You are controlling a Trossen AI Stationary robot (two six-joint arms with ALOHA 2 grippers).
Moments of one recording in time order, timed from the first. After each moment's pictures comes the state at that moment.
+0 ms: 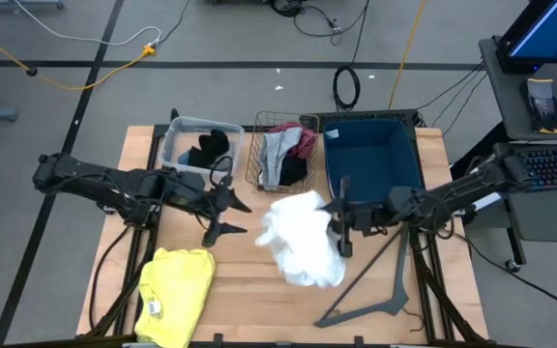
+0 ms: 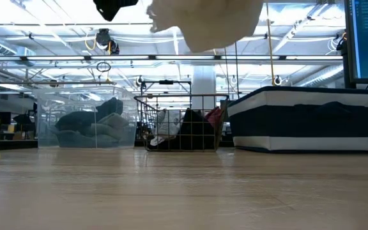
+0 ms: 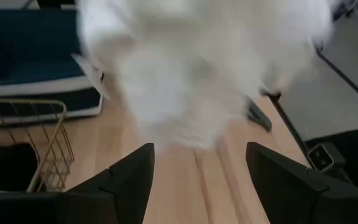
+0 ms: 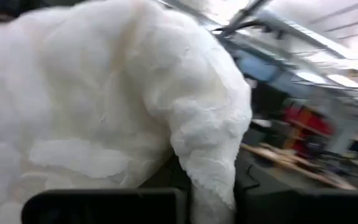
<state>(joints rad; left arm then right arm) -0.15 1.09 0.93 -0.28 0.07 -0.07 0.31 1.16 0.80 0.56 0.23 -0.44</state>
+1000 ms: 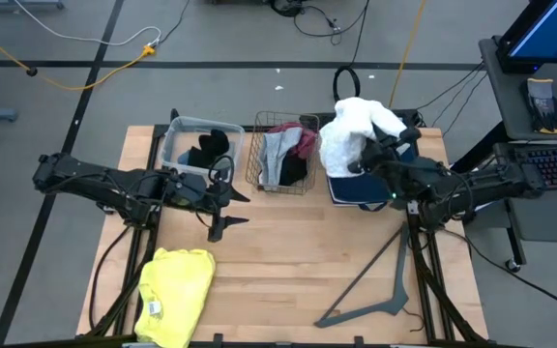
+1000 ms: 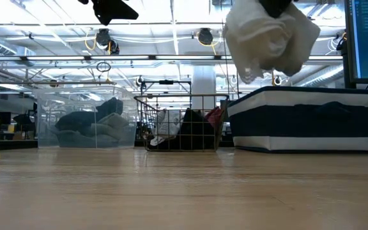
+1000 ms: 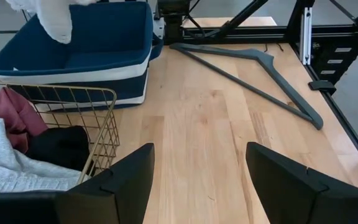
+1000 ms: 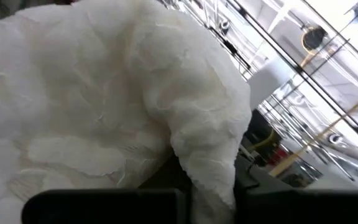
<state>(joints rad) -0.15 1.09 0.93 -0.32 -0.11 -0.05 0.11 0.98 0.80 0.48 1.31 -1.03</state>
